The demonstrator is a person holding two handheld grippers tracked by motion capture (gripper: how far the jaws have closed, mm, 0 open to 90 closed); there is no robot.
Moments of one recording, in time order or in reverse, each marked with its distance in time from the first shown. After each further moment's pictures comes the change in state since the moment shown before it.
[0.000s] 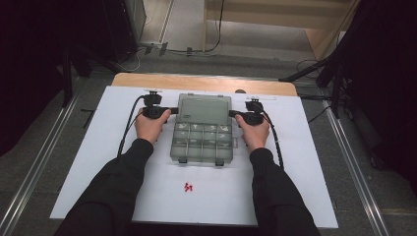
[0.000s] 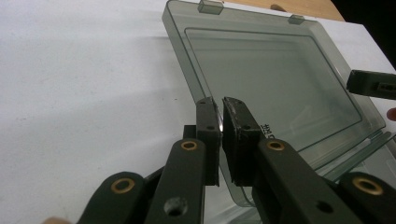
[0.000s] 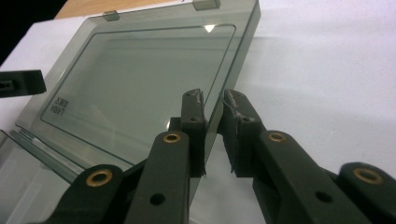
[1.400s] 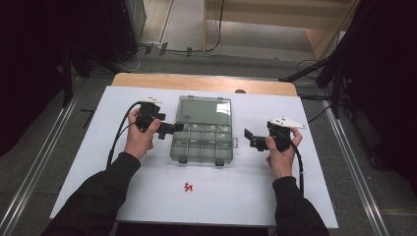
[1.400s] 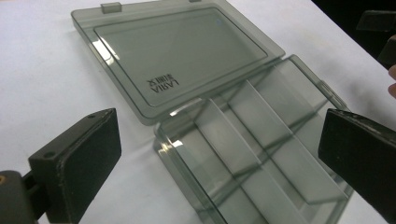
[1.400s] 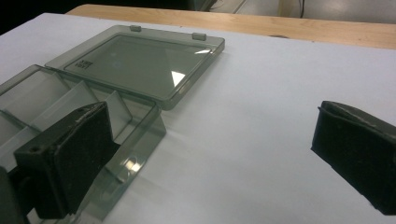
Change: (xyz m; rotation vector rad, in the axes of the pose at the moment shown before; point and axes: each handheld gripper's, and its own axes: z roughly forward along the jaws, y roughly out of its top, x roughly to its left) left arm -0.048 -0.028 -0.064 0.037 -0.122 0.264; right arm 0.006 -0.067 -0.110 -0.227 -0.129 -0.249
